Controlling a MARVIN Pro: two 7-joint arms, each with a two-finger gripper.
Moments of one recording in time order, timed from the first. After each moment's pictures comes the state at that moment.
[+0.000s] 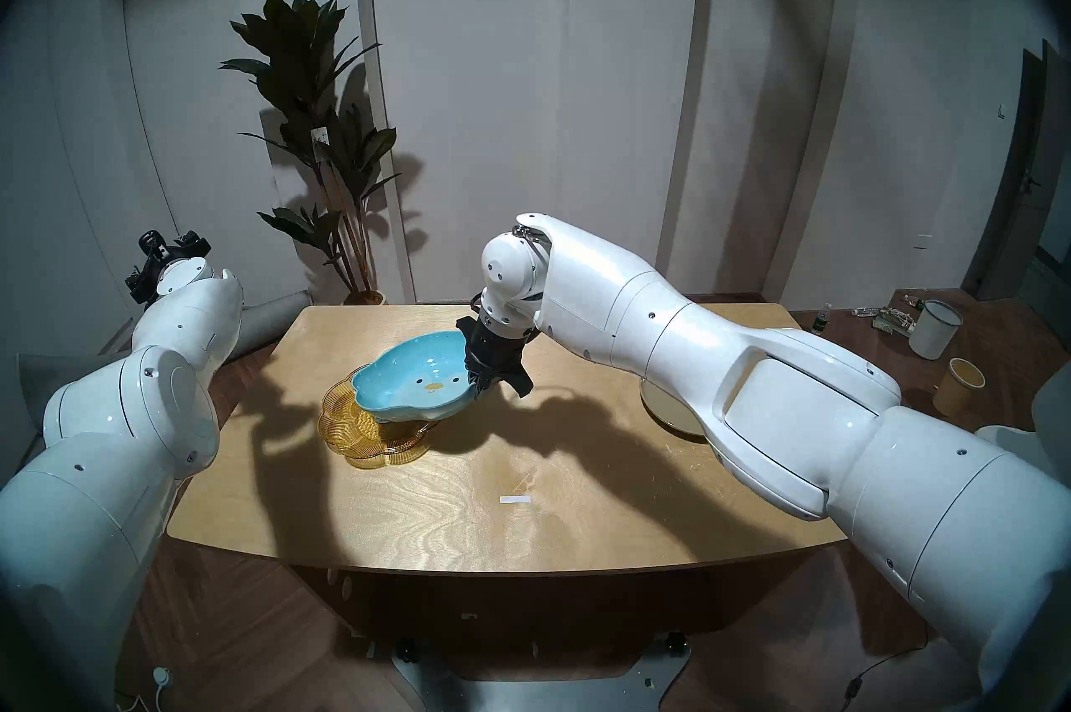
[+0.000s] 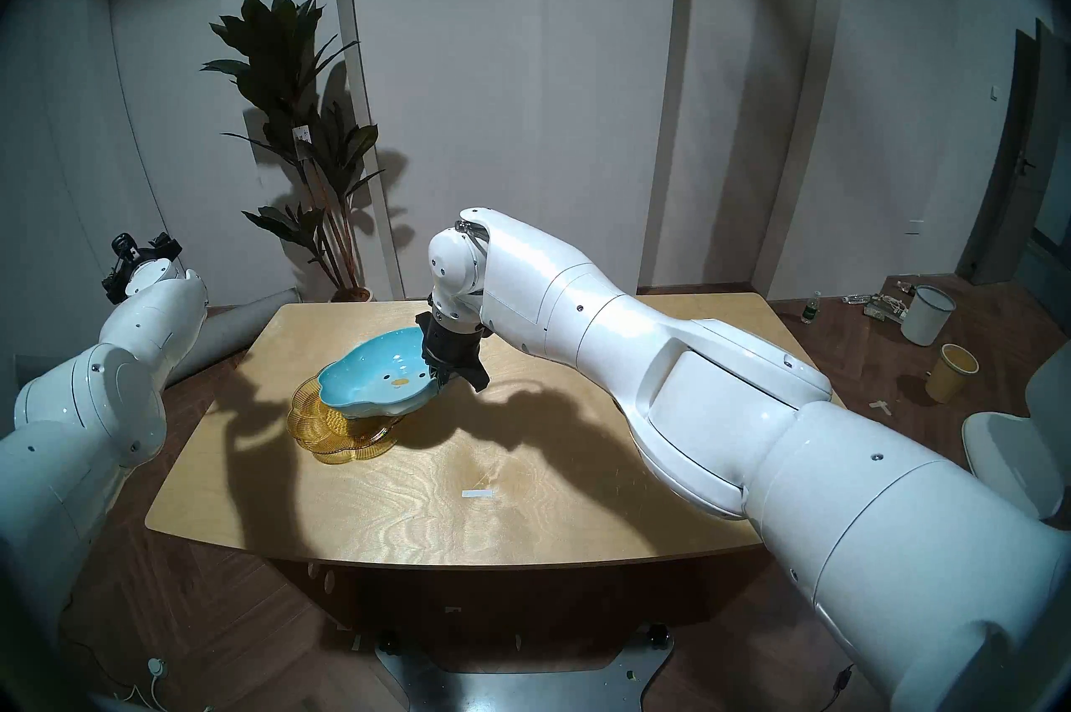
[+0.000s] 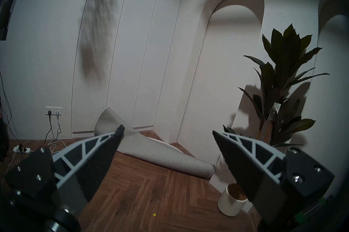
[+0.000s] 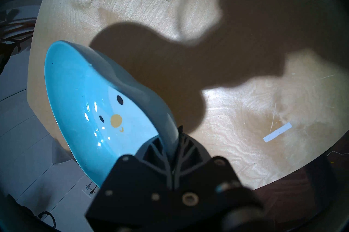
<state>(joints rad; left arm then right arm) 0.48 -1.12 -1.90 -0.28 -0.10 -0.24 0.41 -0.42 -1.62 0.48 -0.79 2.66 0.09 -1.32</state>
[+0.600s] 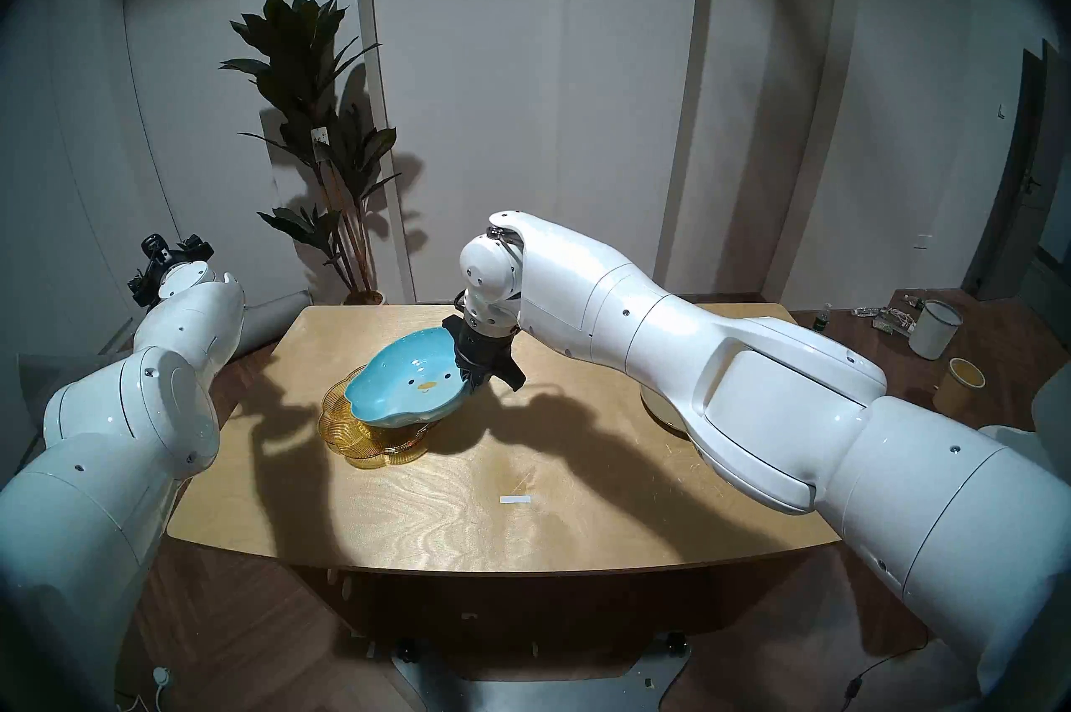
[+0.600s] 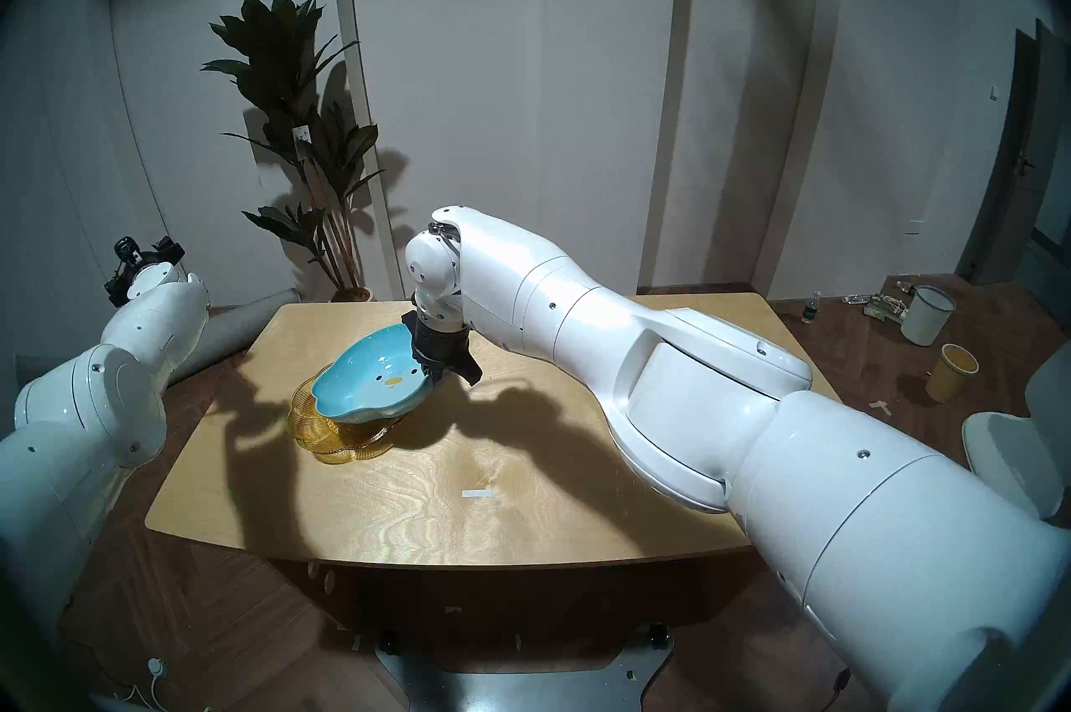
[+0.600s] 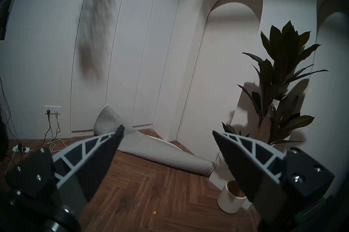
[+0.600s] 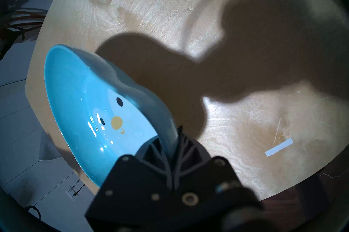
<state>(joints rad) 0.48 -1.12 -1.90 -0.26 -0.10 -0.25 0.40 -0.39 -1.68 0.43 -0.73 2.60 0.15 -1.28</state>
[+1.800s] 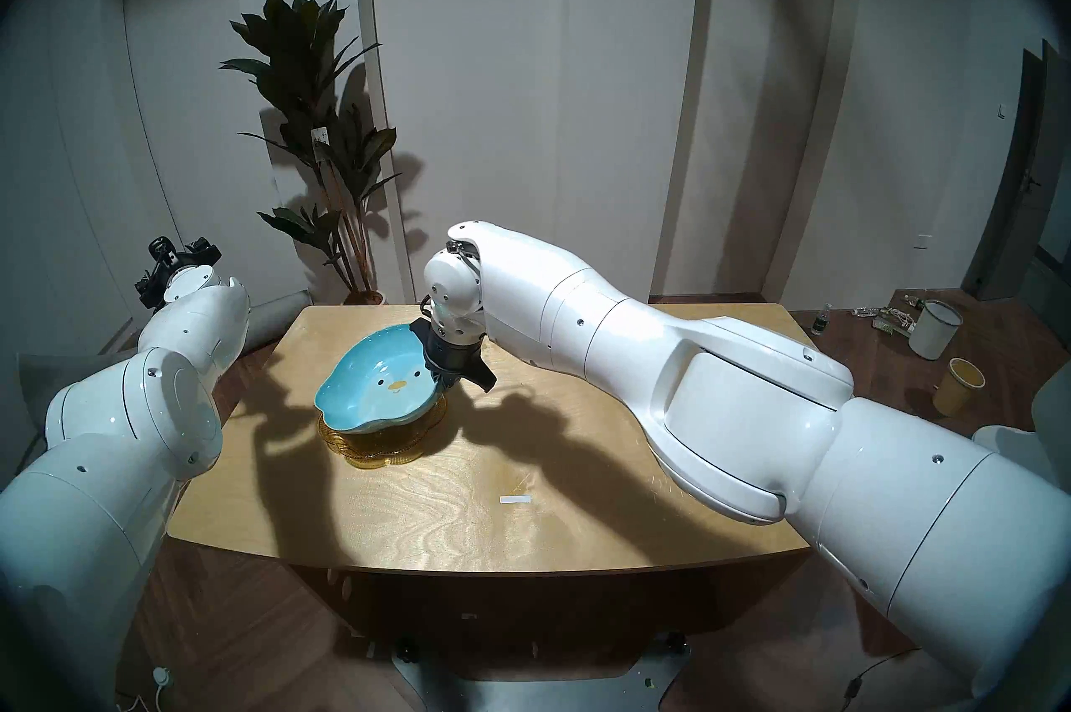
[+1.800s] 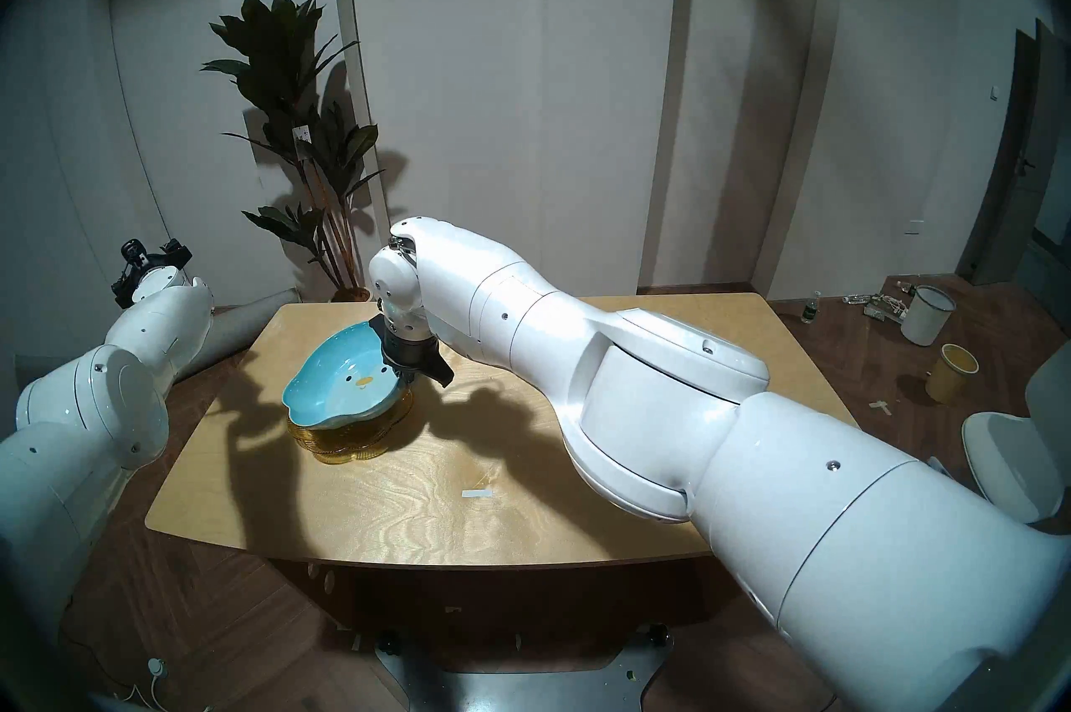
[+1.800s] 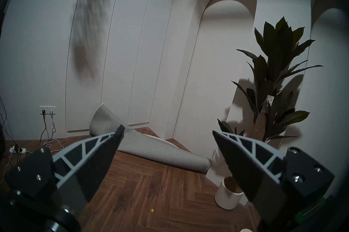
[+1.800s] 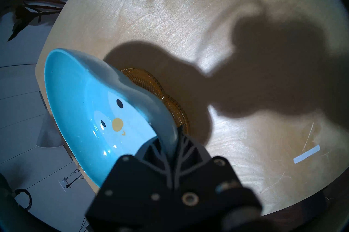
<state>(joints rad) 0.49 -1.13 -1.90 -0.25 -0.10 -0.26 0.37 -0.38 -1.80 0.41 -0.61 2.52 0.22 -1.16</state>
